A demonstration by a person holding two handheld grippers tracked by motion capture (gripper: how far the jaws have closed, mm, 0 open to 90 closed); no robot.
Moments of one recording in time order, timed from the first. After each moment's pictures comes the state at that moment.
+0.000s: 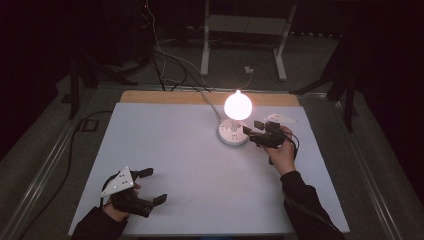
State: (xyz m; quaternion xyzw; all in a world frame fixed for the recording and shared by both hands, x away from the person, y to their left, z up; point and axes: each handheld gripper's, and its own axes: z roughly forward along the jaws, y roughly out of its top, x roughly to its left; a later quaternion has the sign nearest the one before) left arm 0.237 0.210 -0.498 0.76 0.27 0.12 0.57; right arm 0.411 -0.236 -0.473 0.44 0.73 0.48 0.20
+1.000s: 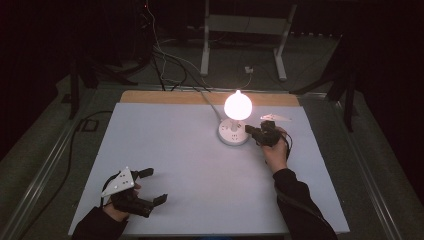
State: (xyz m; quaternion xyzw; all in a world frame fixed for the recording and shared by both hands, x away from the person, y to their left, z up) left arm 0.237 0.209 -0.498 0.77 0.27 0.12 0.57; right arm 0.437 -0.235 -0.504 0.47 0.73 0.46 0.16
